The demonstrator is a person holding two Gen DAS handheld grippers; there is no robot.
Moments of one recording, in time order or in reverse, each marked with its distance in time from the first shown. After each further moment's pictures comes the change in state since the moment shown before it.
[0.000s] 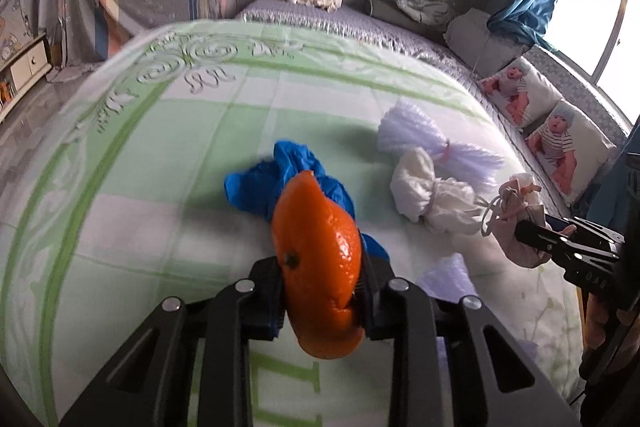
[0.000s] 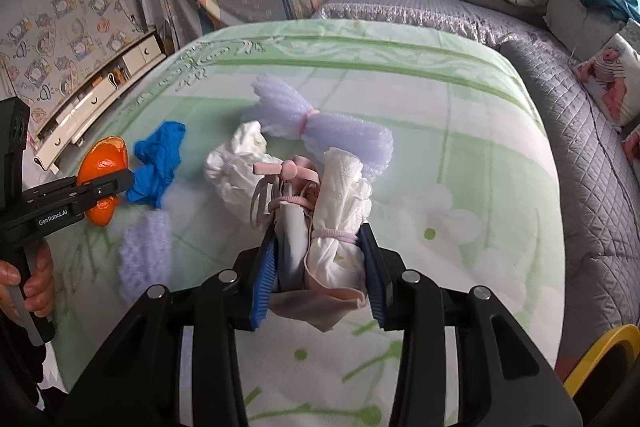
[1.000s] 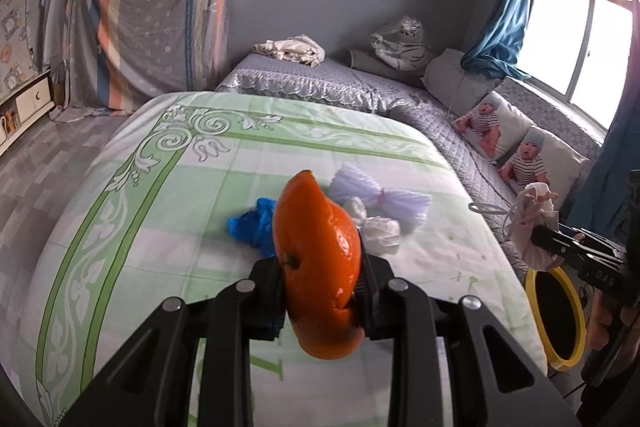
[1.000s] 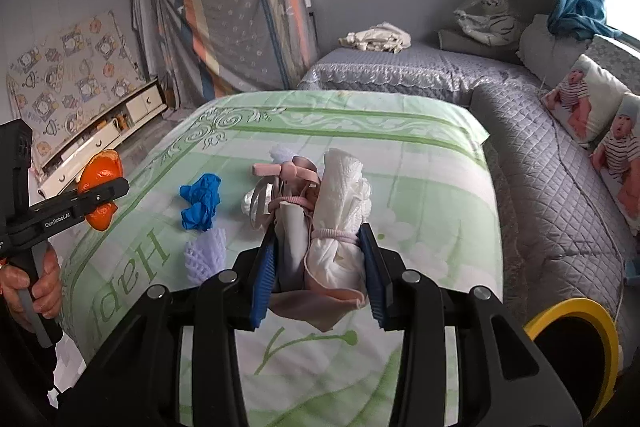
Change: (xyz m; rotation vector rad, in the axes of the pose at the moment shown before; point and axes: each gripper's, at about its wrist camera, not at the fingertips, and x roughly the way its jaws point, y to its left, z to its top) left arm -0.105 -0.035 -0.003 0.044 -0.183 -0.028; right arm -0.135 -0.004 -0.021 0.037 -0.210 -0.029
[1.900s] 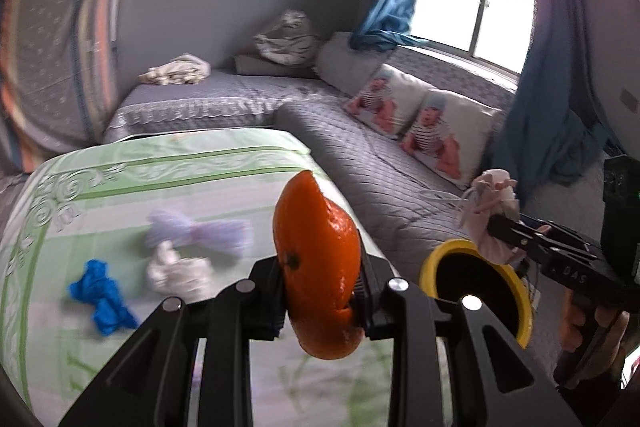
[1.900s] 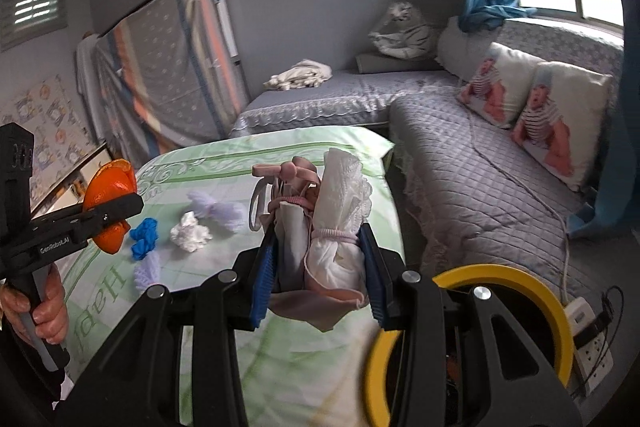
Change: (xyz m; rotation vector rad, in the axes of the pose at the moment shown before) left arm 0.018 -0.185 0.012 0.252 0.009 -0.290; right arm -0.107 -0.108 -0.035 0.189 -0.149 -0.186
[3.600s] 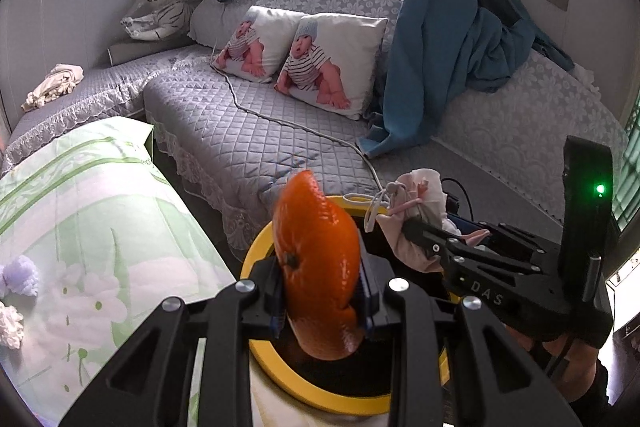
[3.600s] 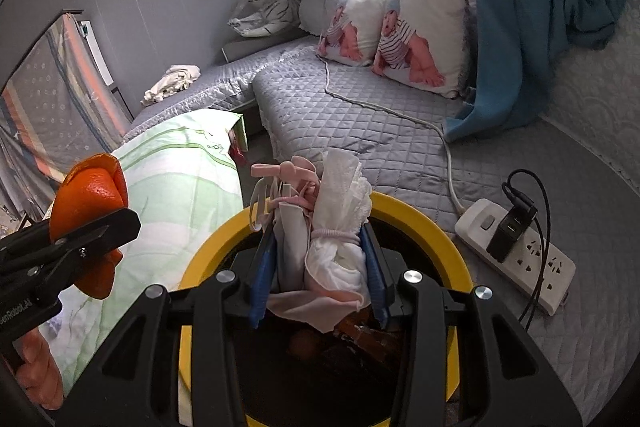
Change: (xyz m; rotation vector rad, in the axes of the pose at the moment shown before) left arm 0.133 -0.200 -0.033 0.252 0.186 -0.271; right arm -0.015 -0.167 -0.091 0.310 0.052 -0.340
